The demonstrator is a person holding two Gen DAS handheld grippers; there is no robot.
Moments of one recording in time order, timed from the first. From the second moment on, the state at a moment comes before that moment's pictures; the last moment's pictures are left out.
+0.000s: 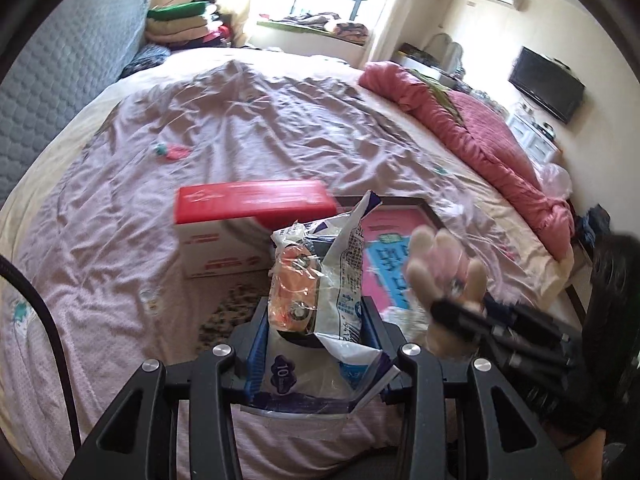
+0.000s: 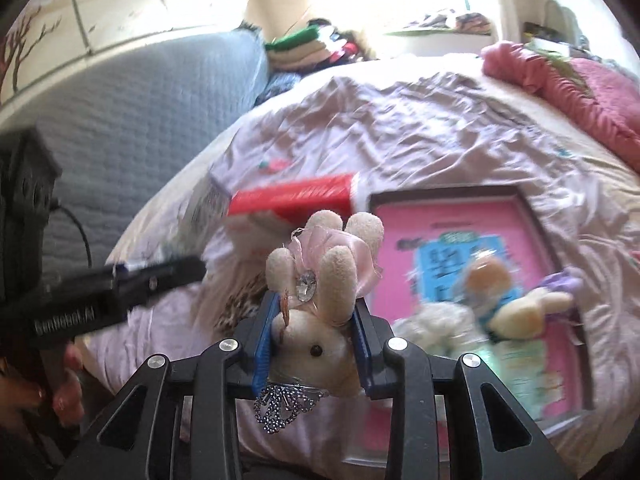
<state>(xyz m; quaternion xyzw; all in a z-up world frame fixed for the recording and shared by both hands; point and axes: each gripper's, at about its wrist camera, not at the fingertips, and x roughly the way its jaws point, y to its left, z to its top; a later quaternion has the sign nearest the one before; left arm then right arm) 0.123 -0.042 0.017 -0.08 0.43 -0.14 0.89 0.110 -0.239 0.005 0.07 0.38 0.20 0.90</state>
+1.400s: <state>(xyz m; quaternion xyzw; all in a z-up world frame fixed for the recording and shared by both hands) 0.146 -0.191 -0.057 0.05 0.50 -0.17 0.85 0.110 -0.385 -0.030 0.16 0.37 0.08 0.91</state>
